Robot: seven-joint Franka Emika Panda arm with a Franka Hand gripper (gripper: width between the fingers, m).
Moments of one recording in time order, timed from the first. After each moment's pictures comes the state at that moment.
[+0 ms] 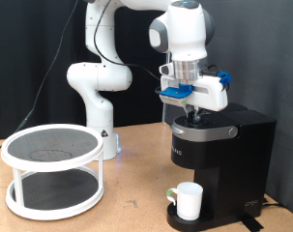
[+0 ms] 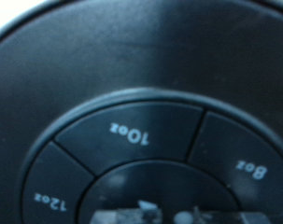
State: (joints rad) arm -0.40 -0.08 0.56 -2.17 0.24 2.14 2.13
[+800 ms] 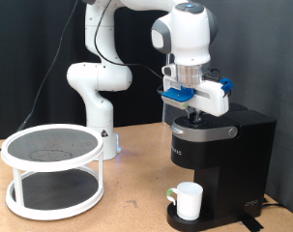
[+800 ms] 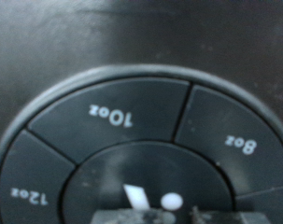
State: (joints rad) arm -0.40 -0.03 0.56 -2.10 0.24 2.03 2.18
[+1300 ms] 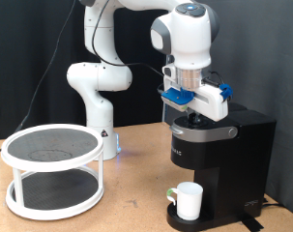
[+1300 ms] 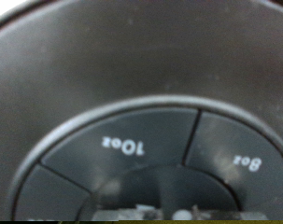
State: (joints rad) arm -0.41 0.04 0.54 -2.02 0.24 1.92 2.21
